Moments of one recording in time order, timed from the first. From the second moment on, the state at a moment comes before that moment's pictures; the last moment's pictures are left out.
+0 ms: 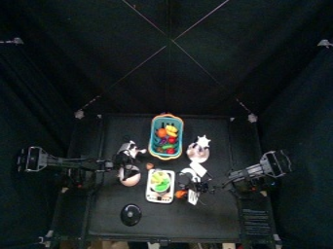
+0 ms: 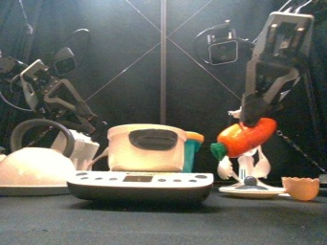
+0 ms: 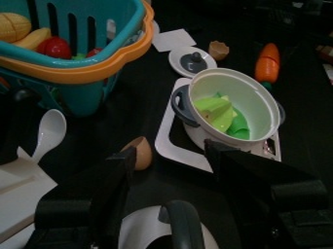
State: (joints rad) left arm 0.14 -0.45 1.26 -0.01 -0.42 -0.17; right arm 0.16 -0.15 0.76 -0.24 0.22 0.73
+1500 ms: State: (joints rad) left arm 0.13 -0.45 1.26 -0.01 -0.42 -0.17; right arm -0.05 -0.21 1.01 -0.22 -0.30 0.65
